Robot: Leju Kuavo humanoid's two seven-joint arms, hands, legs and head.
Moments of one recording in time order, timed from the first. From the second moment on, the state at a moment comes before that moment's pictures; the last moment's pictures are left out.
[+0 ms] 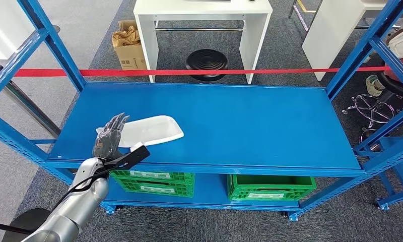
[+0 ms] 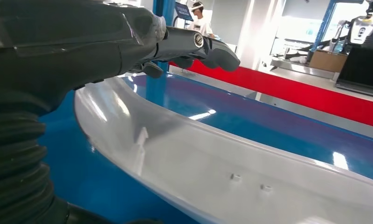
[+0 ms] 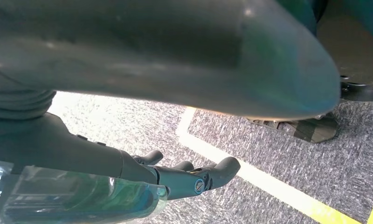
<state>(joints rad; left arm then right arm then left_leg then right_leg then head) -0.55 0.09 -0.32 -0.79 -1.07 0.43 -0.19 -0.06 0.10 -0.98 -0.20 1.35 0.07 -0.13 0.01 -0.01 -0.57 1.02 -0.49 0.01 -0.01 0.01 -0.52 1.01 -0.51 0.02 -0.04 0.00</state>
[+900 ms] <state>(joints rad) -0.60 0.06 -0.37 -0.71 -1.07 0.44 -0.22 -0.05 0.10 -0.98 -0.20 1.36 0.07 -0.14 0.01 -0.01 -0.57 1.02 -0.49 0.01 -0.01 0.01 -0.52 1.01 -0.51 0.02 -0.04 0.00</state>
